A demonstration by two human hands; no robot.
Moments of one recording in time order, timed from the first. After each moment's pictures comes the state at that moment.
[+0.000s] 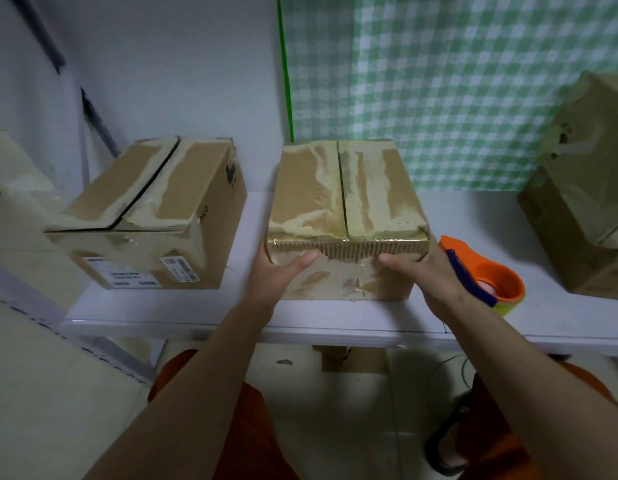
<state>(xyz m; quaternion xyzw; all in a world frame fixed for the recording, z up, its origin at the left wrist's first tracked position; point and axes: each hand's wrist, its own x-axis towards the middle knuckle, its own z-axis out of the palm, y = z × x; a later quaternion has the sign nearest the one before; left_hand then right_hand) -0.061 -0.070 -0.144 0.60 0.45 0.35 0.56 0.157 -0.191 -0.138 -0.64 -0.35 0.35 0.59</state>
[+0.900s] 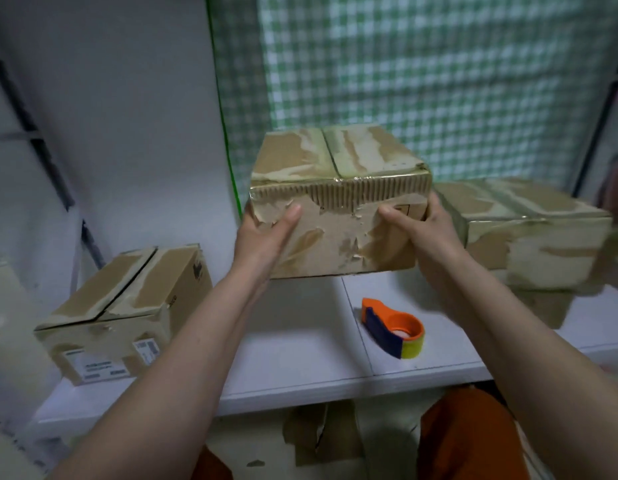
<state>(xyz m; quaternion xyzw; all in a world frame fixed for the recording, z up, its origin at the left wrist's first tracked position) 0.002 -0.165 0.052 0.65 0.27 0.49 0.51 0.180 -0.307 0.053 -0.54 -0.35 0.14 0.75</state>
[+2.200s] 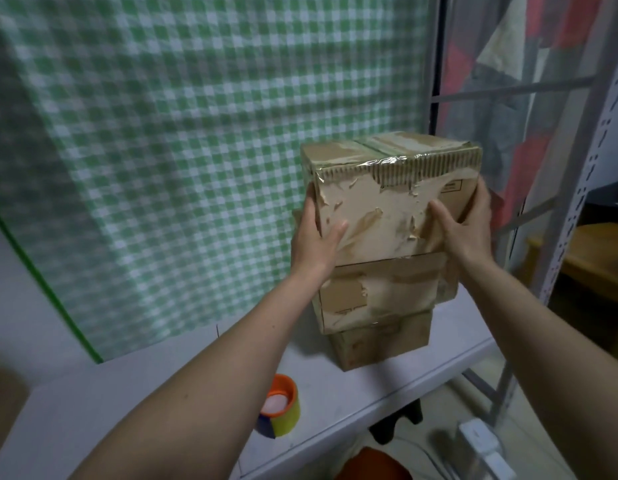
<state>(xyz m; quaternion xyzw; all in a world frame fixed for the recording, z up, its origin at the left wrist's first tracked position) 0.330 -0.283 0.061 0.80 0.14 0.35 0.47 0.446 -0.455 0.055 -0.71 -0.15 -0.16 0.67</state>
